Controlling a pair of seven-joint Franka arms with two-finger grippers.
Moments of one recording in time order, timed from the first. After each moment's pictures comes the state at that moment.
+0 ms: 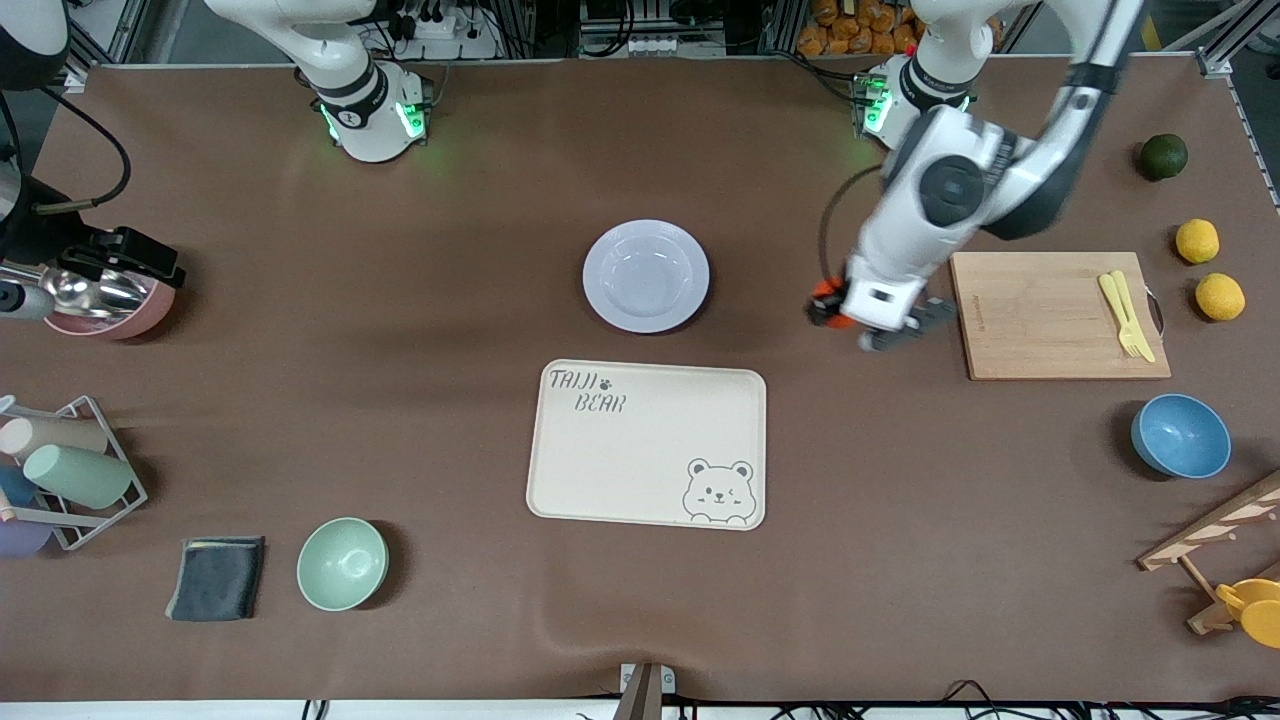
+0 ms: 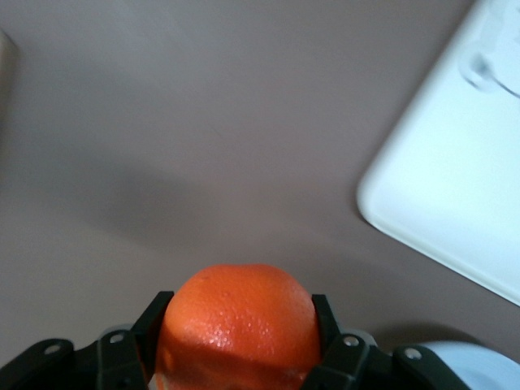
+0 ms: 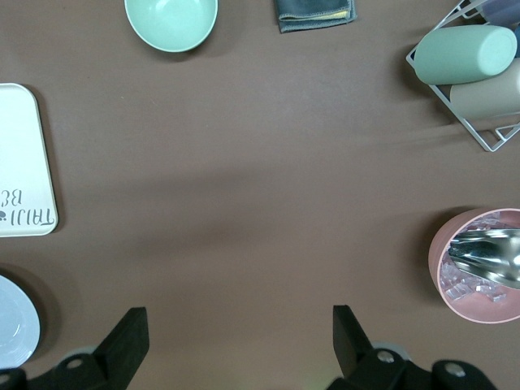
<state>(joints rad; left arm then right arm) 0.26 0.15 -0.81 -2.17 0.02 2.22 -1.03 0.00 0.00 -0.04 -1.63 0.01 1.55 0.07</state>
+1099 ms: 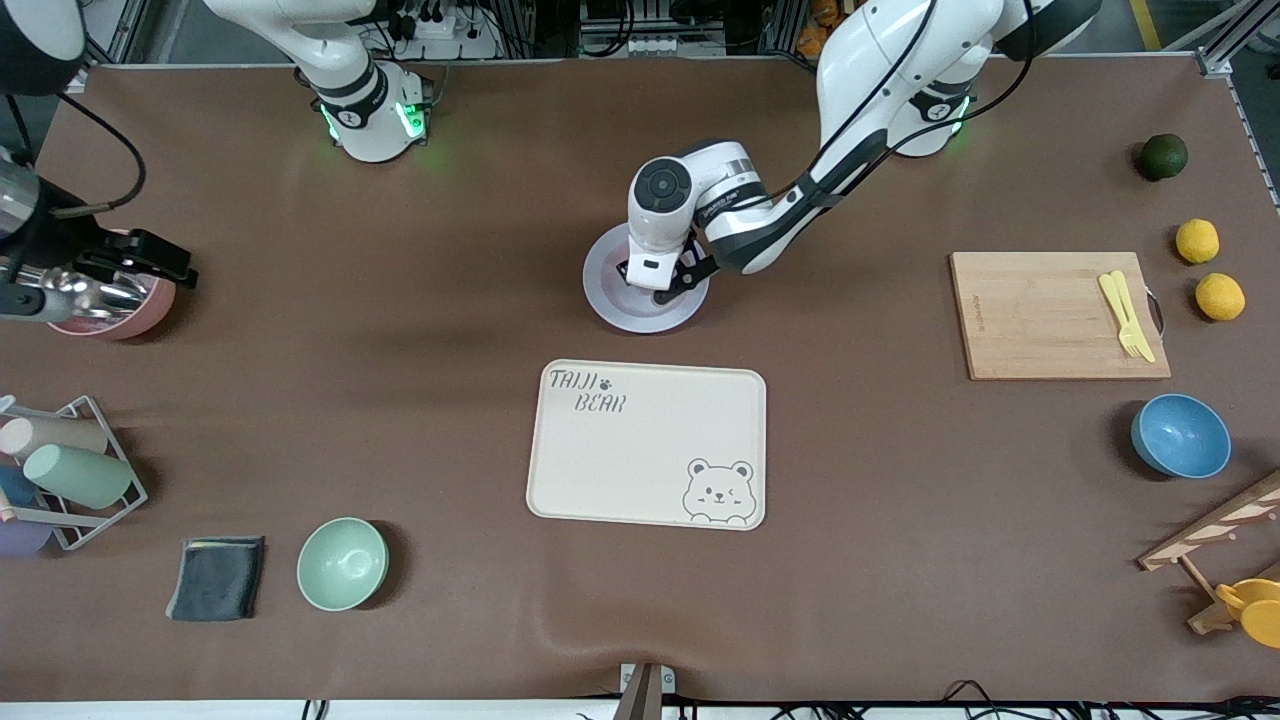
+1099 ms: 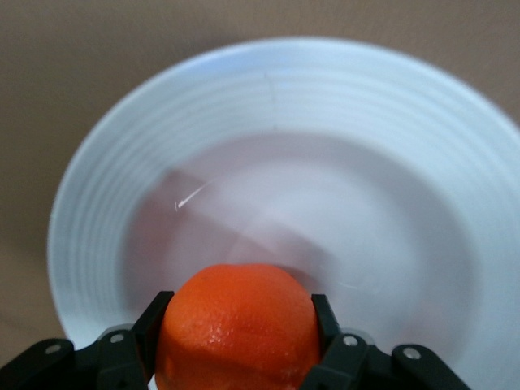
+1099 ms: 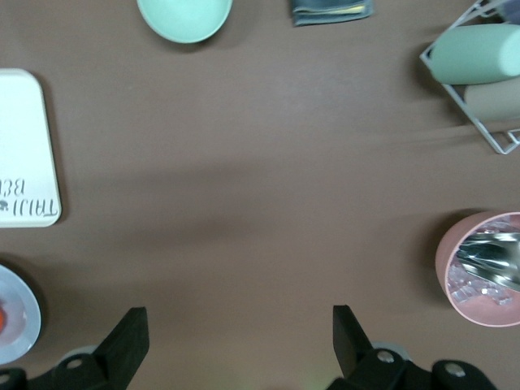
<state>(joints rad) -0.34 0.70 -0.66 -1.92 0.33 2.37 -1.73 0.05 0.02 -0.03 -1.64 0.01 1.55 0.07</state>
